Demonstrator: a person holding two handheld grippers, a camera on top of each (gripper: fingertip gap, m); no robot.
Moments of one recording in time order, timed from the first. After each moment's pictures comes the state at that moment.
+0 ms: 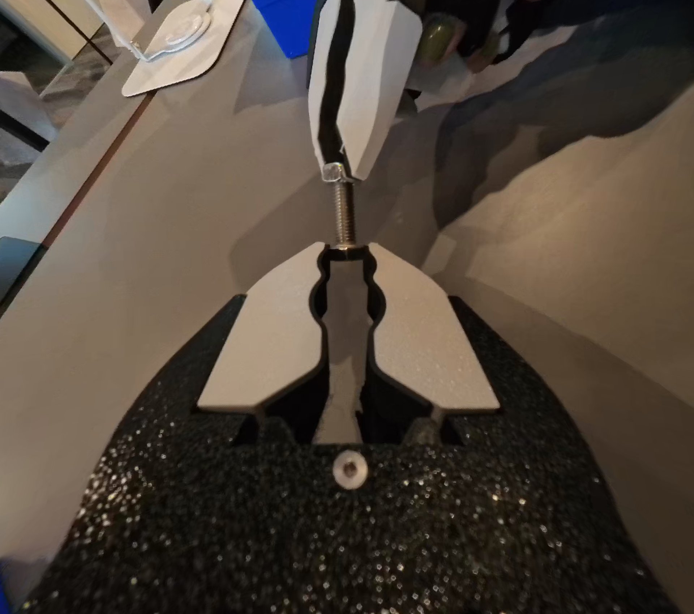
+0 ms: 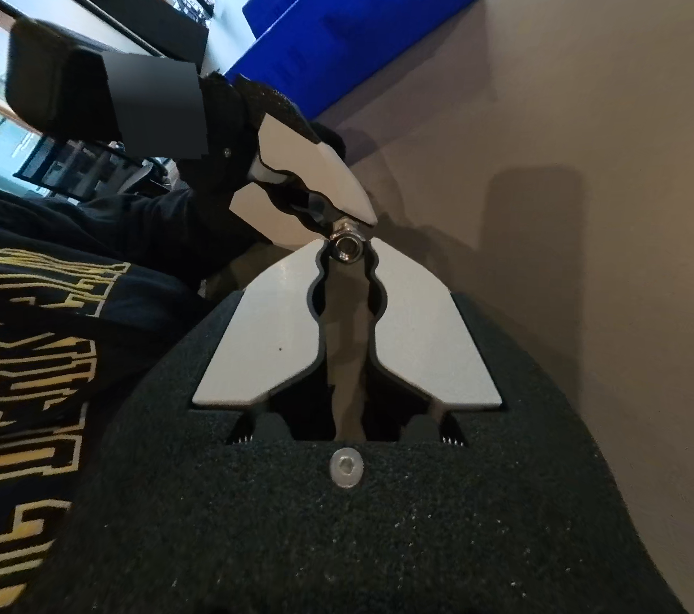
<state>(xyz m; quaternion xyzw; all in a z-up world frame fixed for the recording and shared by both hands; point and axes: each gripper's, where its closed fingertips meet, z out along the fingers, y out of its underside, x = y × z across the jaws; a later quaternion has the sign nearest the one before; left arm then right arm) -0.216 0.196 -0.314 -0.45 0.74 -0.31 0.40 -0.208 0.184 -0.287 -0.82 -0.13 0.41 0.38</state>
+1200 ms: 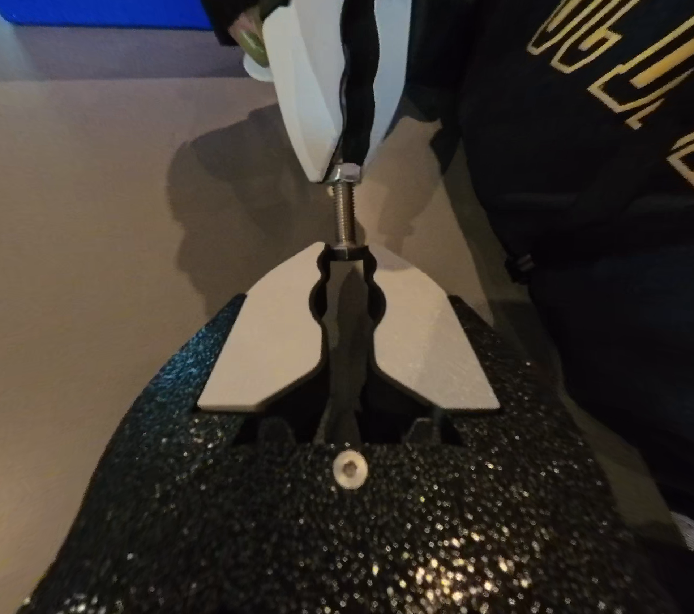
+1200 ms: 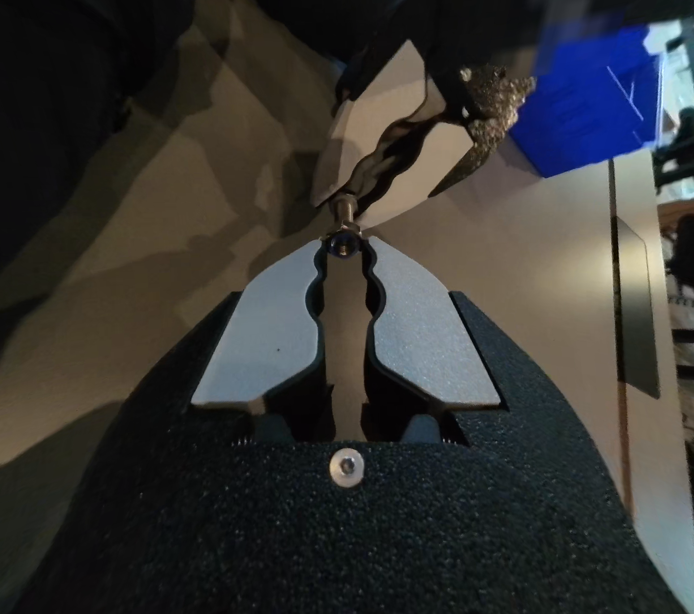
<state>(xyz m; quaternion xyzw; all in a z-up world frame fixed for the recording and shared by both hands) -0.244 0.131 -0.319 -0.40 0.76 -0.49 0.14 -0.228 0.130 -0.298 -0.64 -0.63 0.07 0.44</state>
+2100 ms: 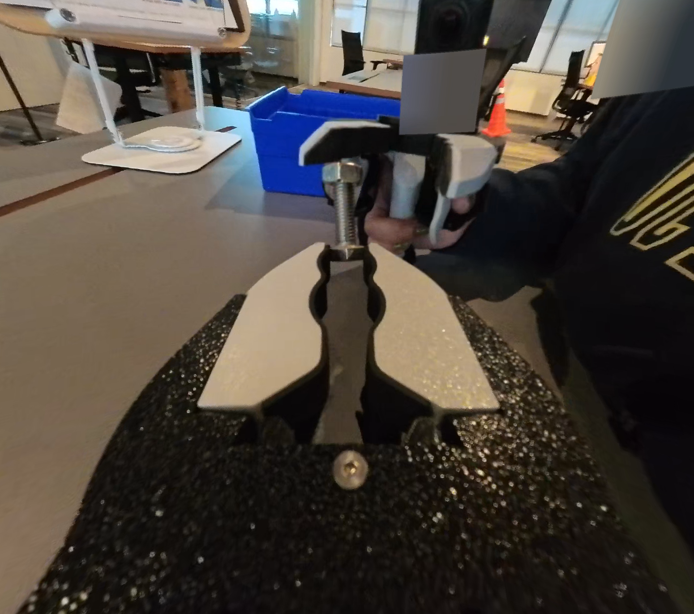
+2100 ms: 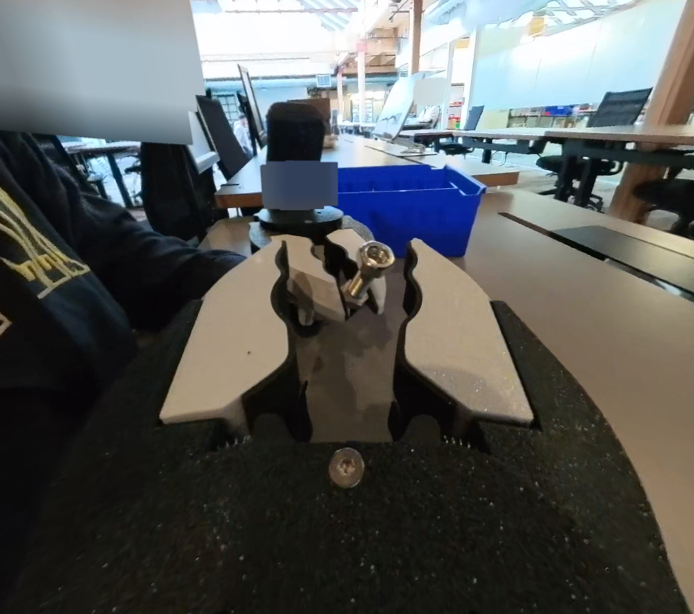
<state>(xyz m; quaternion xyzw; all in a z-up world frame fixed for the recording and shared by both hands) -0.214 0.181 -0.260 -0.45 0.58 -0.58 0.36 -0.230 0.182 -0.221 -0.61 -0.25 0.32 0.68</state>
